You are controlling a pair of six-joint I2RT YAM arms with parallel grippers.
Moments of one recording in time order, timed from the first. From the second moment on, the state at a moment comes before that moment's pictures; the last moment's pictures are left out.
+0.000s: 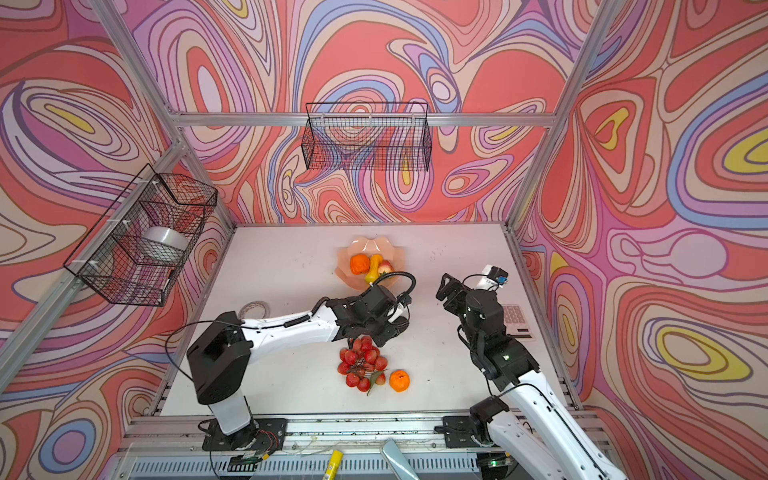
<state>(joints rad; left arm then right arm) -0.97 1.74 1.25 -0.41 -0.05 -0.03 0.39 0.73 0.69 -0.30 0.35 0.73</state>
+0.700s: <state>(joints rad) -0.54 2.01 1.73 -0.59 -0.28 -0.38 0.39 0.86 0.78 -0.34 0.34 0.69</state>
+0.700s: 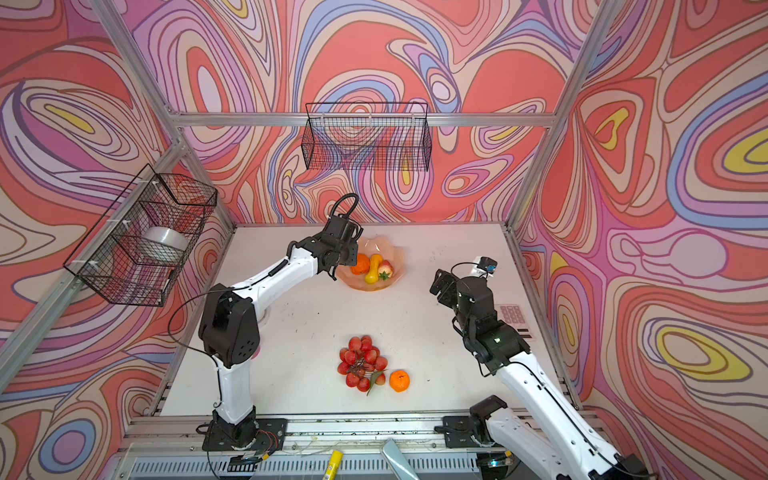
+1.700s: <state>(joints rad) -0.53 2.09 1.69 -0.61 -0.23 -0.62 0.39 0.84 0.79 -0.38 0.36 0.66</state>
